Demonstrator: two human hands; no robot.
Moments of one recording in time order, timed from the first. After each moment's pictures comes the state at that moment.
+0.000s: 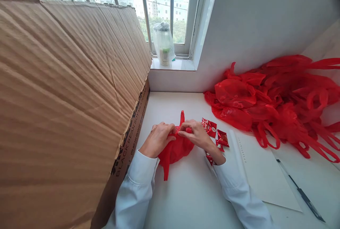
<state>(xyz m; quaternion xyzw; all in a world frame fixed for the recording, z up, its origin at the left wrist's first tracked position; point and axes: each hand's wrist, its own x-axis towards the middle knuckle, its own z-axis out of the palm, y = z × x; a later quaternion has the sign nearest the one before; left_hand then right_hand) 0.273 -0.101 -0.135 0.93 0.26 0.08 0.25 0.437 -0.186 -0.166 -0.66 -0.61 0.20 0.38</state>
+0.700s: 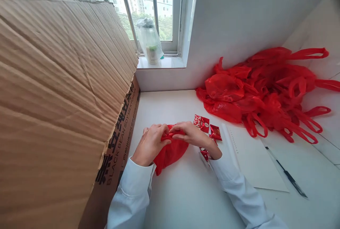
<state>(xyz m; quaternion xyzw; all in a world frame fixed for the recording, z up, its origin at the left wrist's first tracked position) 0.274 -0.110 -0.123 0.89 0.27 0.12 0.34 0.447 -0.192 -0.159 -0.59 -0.67 0.29 0.36</state>
